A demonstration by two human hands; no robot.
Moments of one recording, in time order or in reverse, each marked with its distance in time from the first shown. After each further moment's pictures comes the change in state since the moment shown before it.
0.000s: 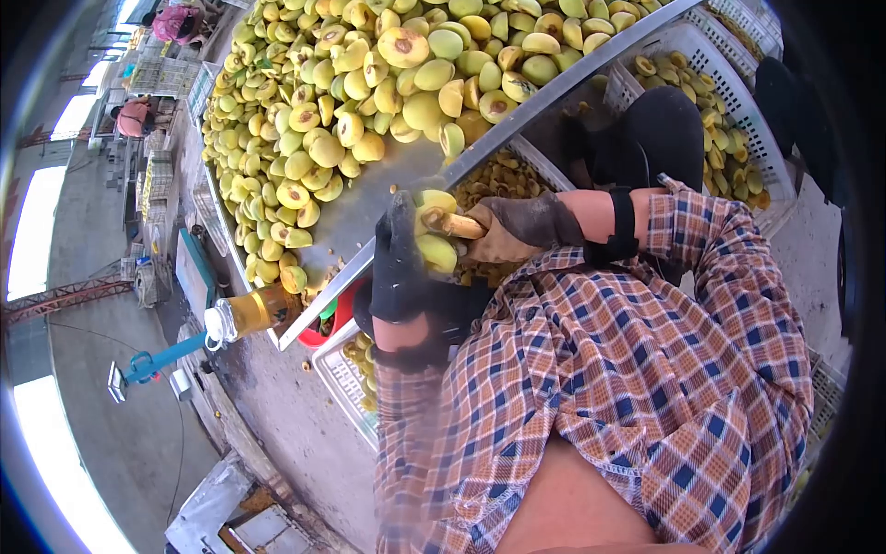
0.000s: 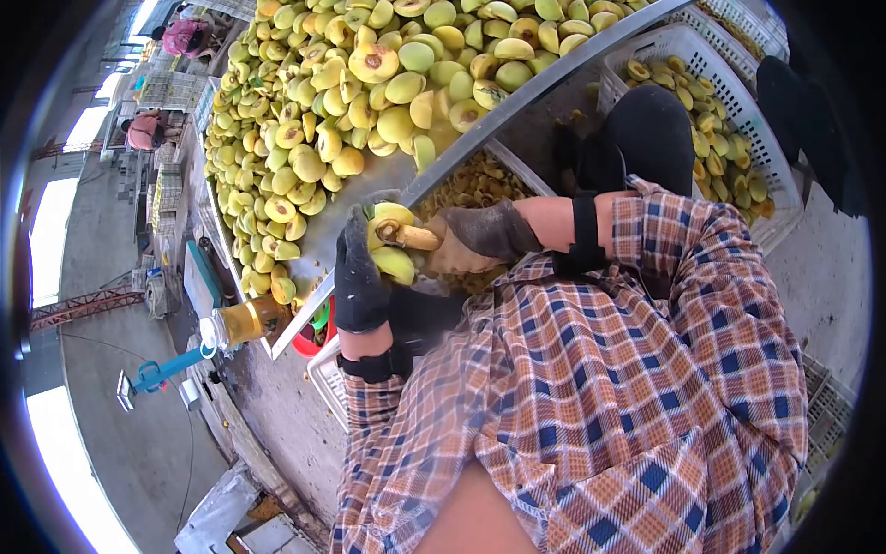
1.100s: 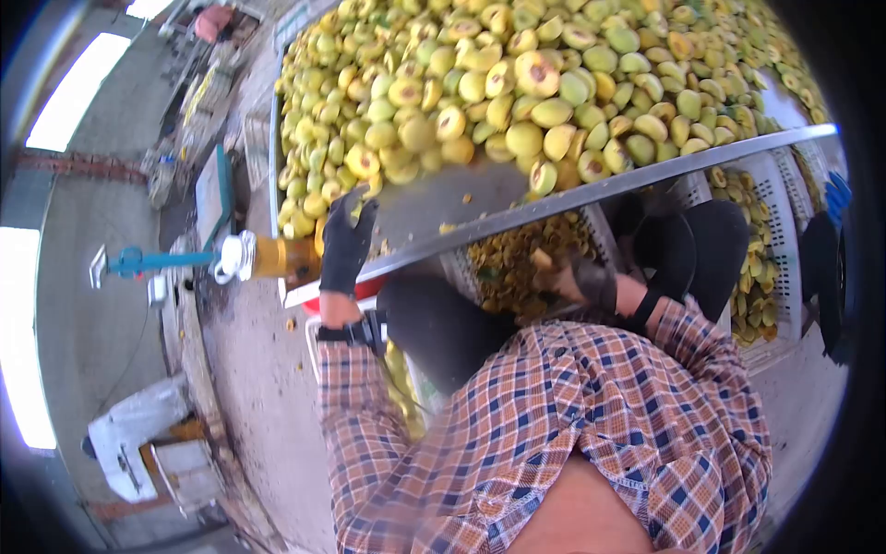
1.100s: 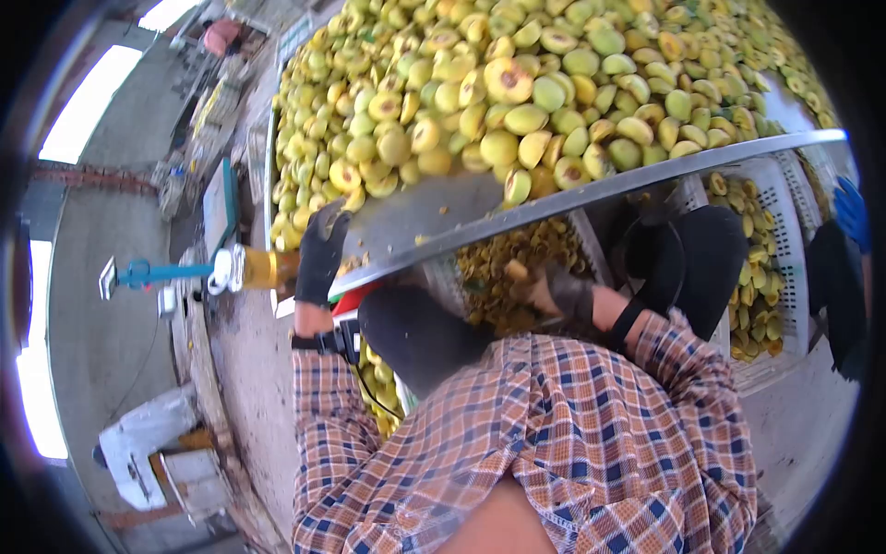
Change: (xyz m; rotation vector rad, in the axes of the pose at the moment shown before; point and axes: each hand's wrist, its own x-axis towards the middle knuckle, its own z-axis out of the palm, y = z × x) left_hand -0.006 -0.021 -0.191 0.967 0.506 0.221; right_hand -0.034 0.026 -0.002 -0.096 0.170 0.467
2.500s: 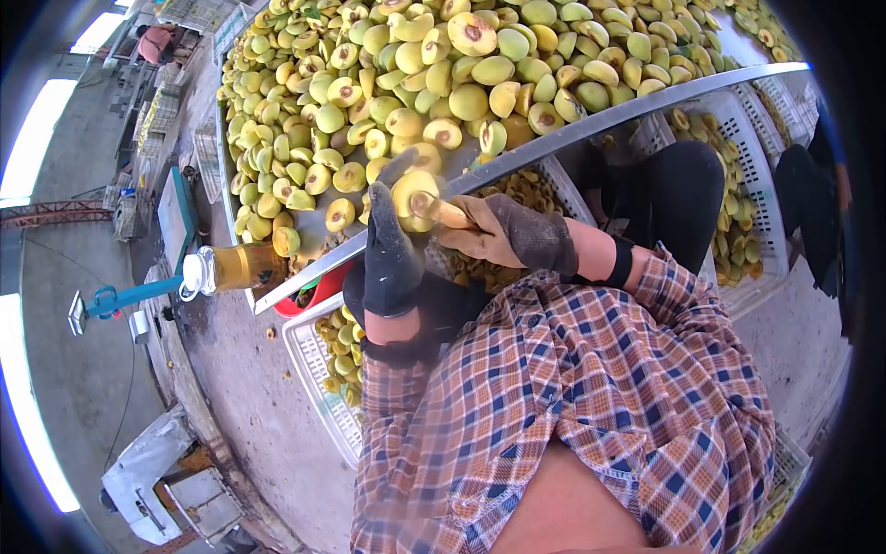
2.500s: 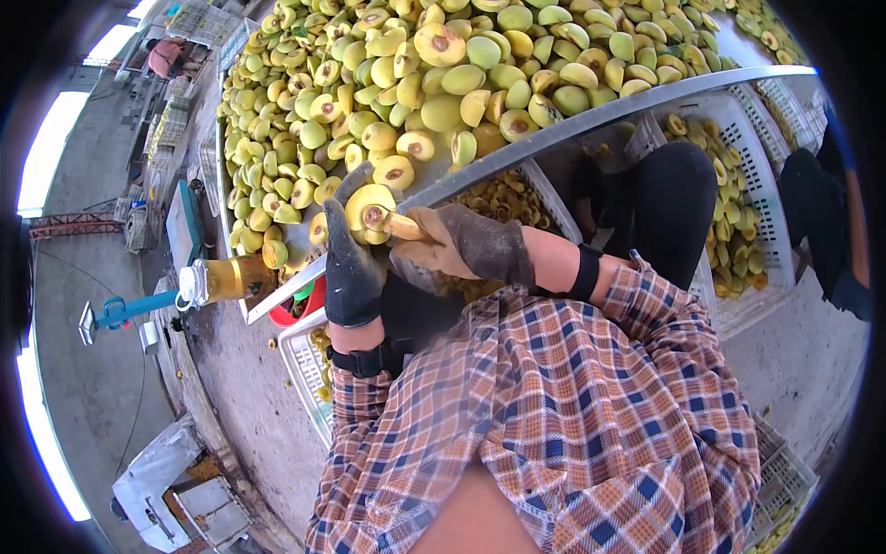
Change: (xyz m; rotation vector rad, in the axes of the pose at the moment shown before) left_hand -0.045 0.153 0.074 -1.295 -0.169 -0.282; right_hand 0.007 -0.113 -0.003 -0.059 0.091 -0.298
